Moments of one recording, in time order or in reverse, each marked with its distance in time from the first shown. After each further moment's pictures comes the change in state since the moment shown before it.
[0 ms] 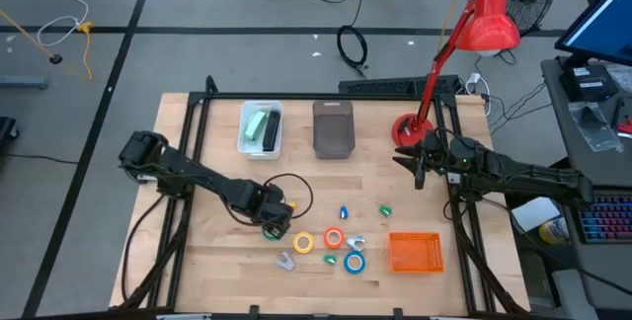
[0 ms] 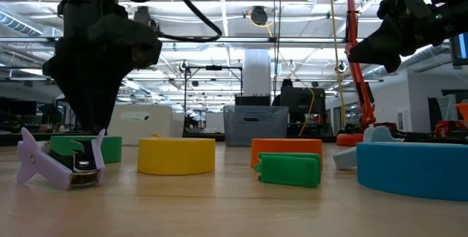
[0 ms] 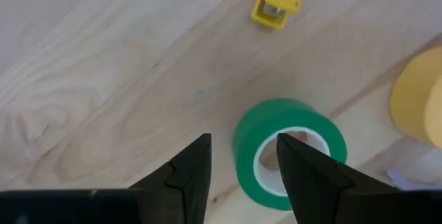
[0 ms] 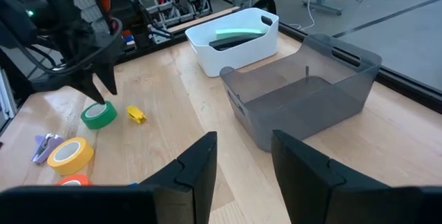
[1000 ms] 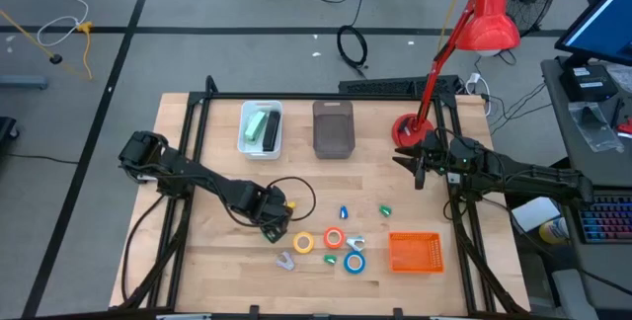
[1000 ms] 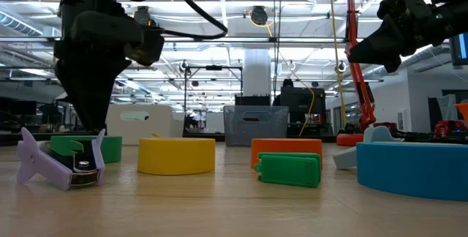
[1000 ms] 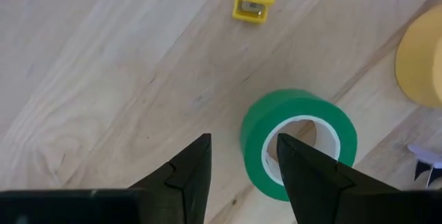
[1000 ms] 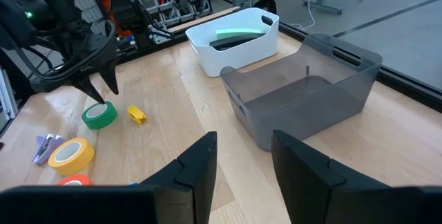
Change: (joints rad) left arm -0.009 0.000 0.000 -0.002 -0.019 0.187; right arm 0.000 0.000 0.000 0.000 0.000 0.003
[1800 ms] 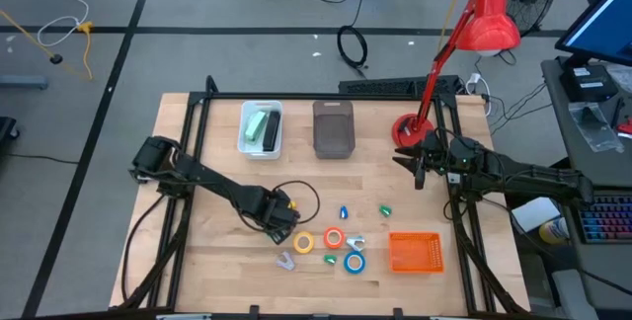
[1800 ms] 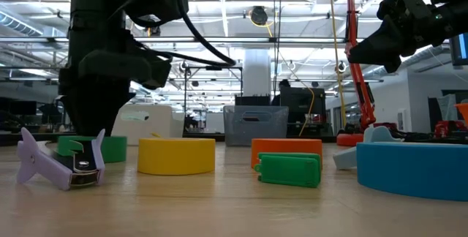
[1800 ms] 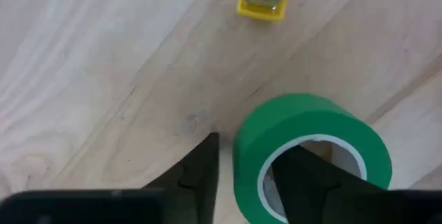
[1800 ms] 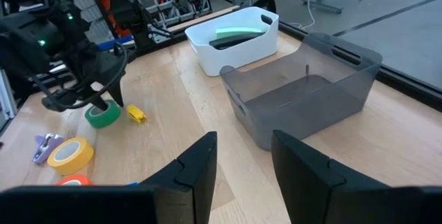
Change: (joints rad) left arm 0.005 0.136 0.002 0.070 0.045 -0.028; right arm 0.000 0.003 0.000 0.000 0.000 0.000
